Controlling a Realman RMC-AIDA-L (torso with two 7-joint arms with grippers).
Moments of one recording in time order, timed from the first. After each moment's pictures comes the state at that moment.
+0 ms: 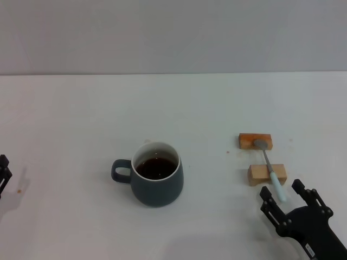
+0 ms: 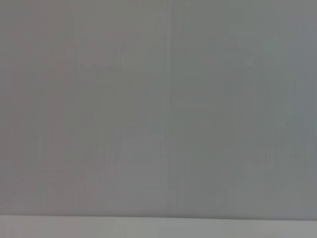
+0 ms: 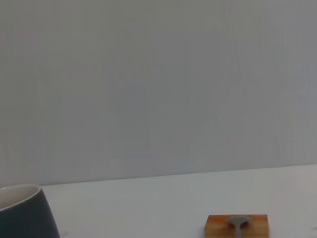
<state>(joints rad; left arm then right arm) -0.15 -2.06 -0.59 -0.11 2.10 1.35 -0.21 0.11 2.09 0.26 0.49 -2.03 -1.19 -0.02</state>
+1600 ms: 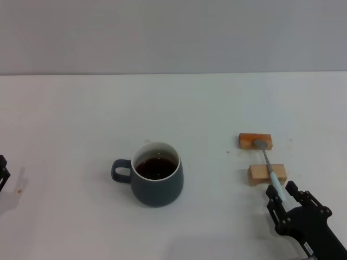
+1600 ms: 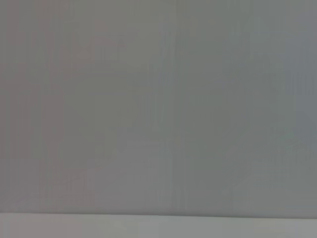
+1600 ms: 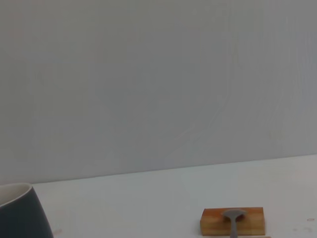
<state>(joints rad) -0.15 -2.06 -0.60 -0.10 2.10 1.34 -0.21 0.12 2.09 0.25 0.51 -1.99 -1.17 -0.02</state>
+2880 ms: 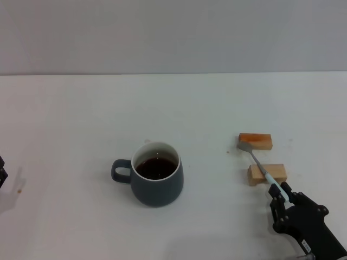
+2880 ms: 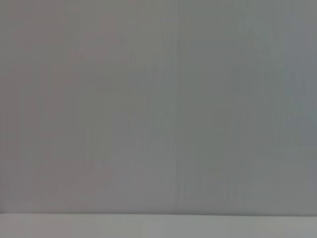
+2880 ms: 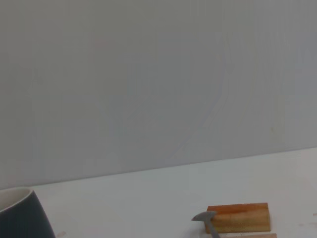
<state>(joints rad) -0.15 -2.06 -0.60 -0.09 2.10 1.34 -0.21 0.13 2.08 0.25 0.51 -1.99 -1.15 0.02</state>
